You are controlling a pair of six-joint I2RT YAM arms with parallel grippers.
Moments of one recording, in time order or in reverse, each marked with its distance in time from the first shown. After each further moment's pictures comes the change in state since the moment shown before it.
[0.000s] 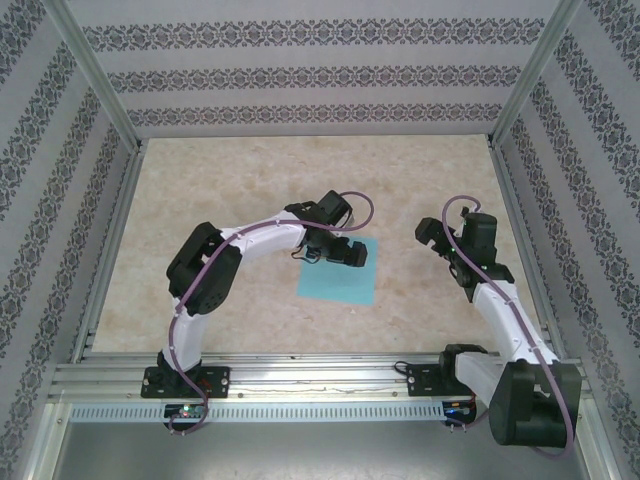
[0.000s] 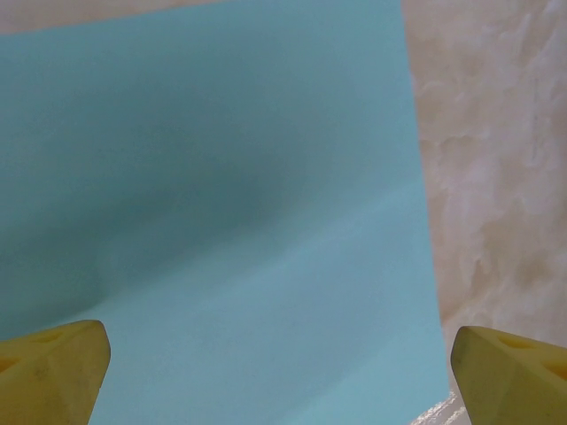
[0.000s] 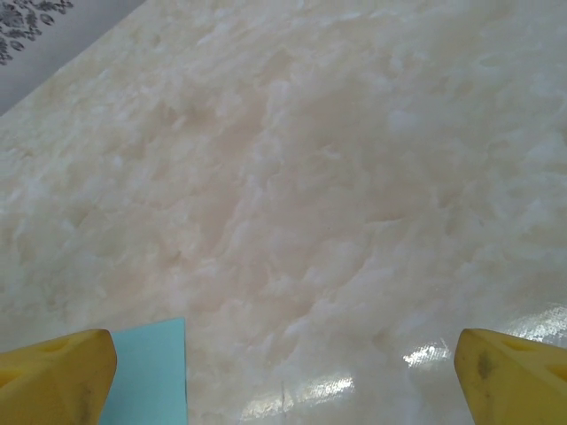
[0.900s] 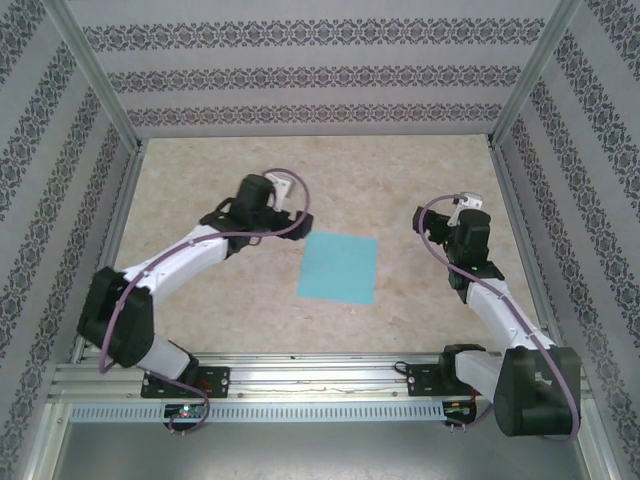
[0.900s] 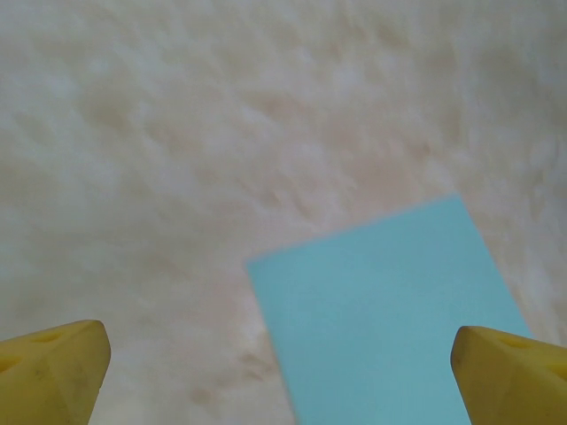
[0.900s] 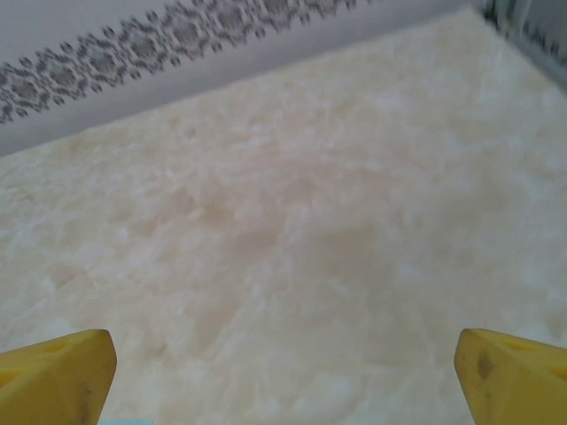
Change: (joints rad) left arm 0.203 -0.499 -0.394 0.279 -0.163 0.283; right arm 0.050 0.066 -0.050 0.321 0.124 -0.163
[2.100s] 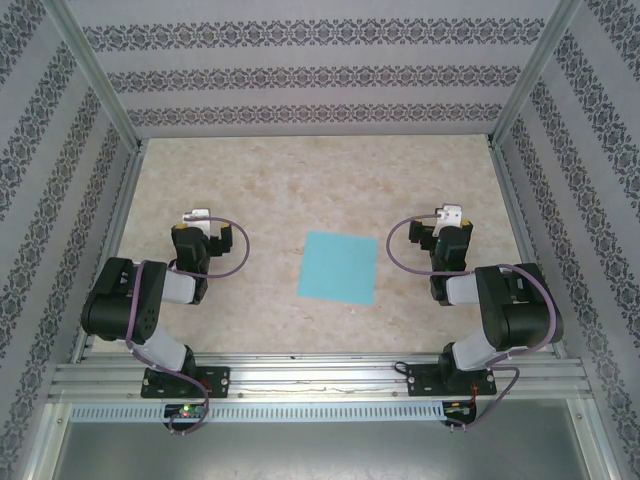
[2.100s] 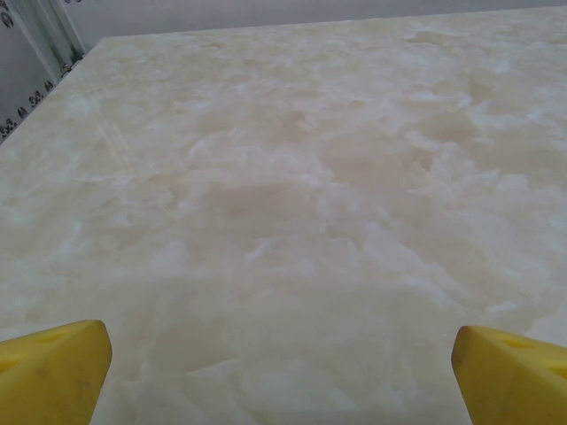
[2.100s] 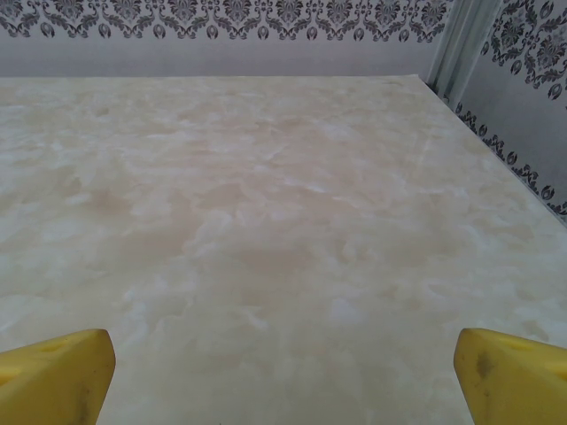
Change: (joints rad) left arm 0.484 0.051 -0.748 1.183 -0.305 0.209; right arm 0.069 0.465 -0.192 0.819 0.231 -0.313
